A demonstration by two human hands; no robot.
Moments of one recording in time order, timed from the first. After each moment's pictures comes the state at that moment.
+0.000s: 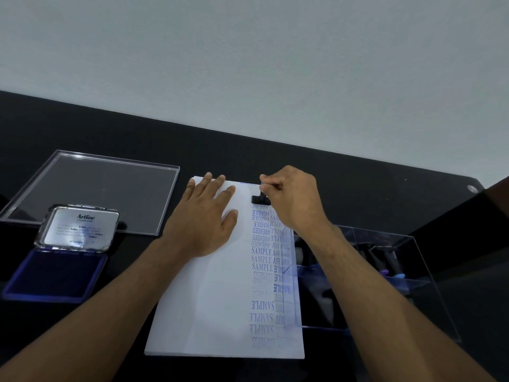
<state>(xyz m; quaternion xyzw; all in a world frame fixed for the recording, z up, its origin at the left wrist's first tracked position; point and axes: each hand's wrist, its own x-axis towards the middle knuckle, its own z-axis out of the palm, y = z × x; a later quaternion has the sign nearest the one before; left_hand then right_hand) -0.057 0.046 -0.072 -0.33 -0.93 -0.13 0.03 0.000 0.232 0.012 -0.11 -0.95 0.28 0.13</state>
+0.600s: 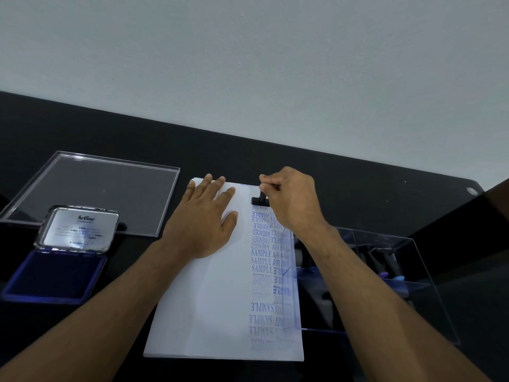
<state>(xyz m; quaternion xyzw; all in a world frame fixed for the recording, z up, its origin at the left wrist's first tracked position) -0.058 0.046 -0.072 -0.33 -0.93 -0.13 0.03 -0.004 0.228 0.012 -0.14 -0.95 0.27 0.12</state>
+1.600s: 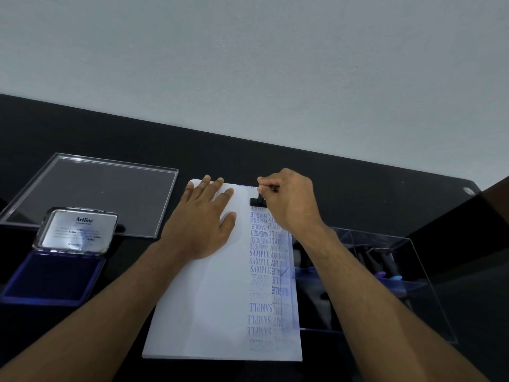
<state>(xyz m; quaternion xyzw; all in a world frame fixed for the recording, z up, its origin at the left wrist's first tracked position) -0.058 0.046 -0.072 -0.33 -0.94 -0.13 0.02 0.000 0.229 0.011 -0.13 -0.94 0.28 0.14</state>
